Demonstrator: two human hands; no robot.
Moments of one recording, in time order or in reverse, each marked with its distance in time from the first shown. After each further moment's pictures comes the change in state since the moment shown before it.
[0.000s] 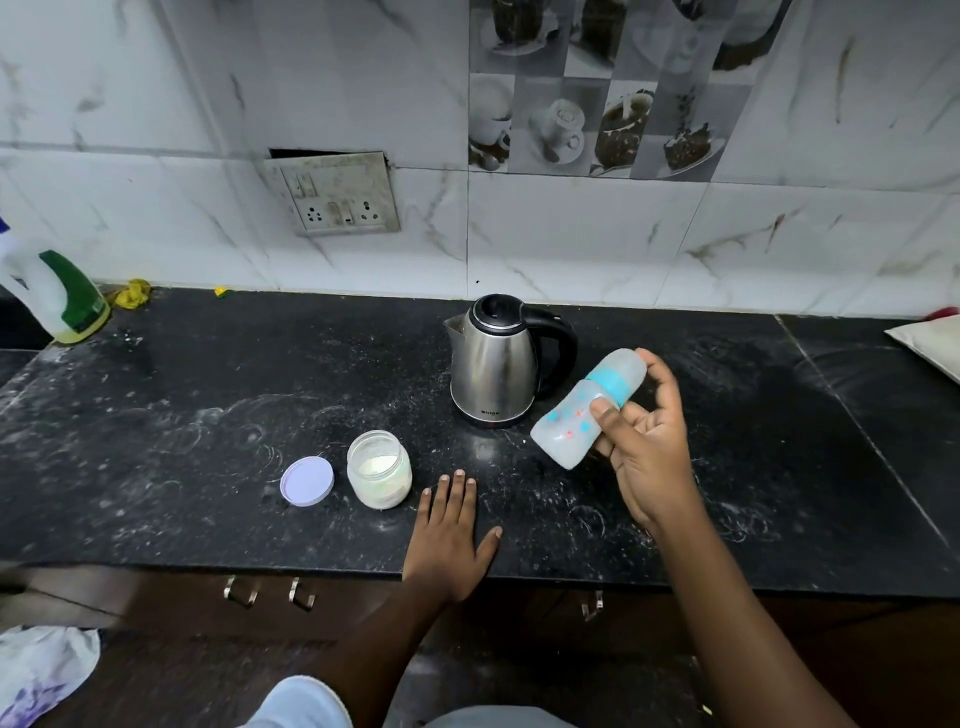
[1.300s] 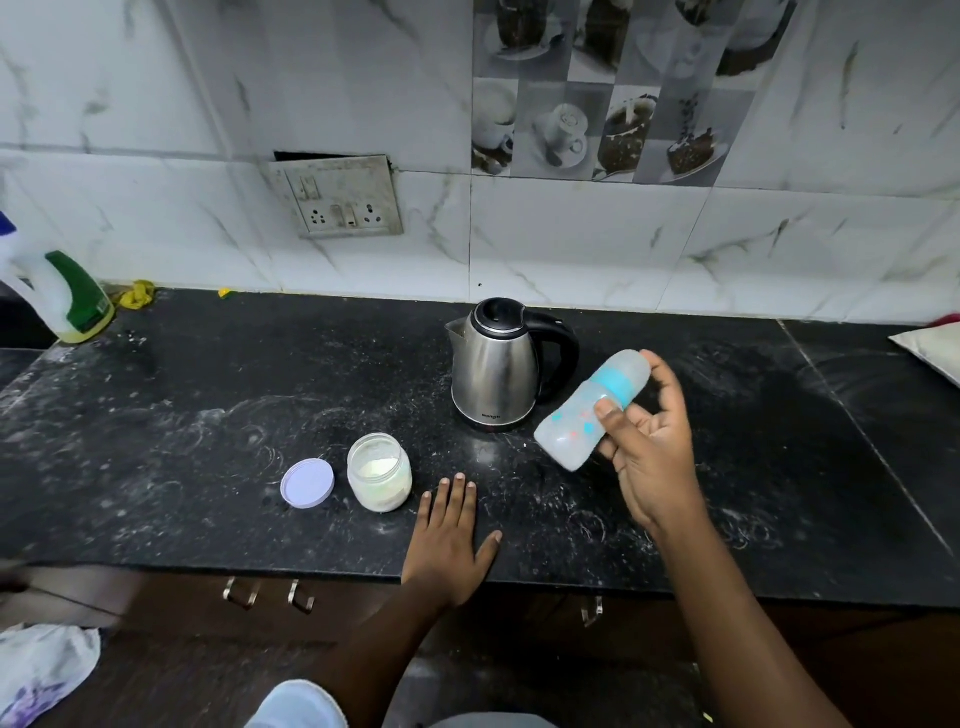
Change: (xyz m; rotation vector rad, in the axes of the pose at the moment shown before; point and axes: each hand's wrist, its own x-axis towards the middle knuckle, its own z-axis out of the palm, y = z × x) left_hand 0.000 -0.001 0.001 0.012 0.000 -0.006; right_hand 0.002 -0.006 0.004 0.088 0.002 -0.001
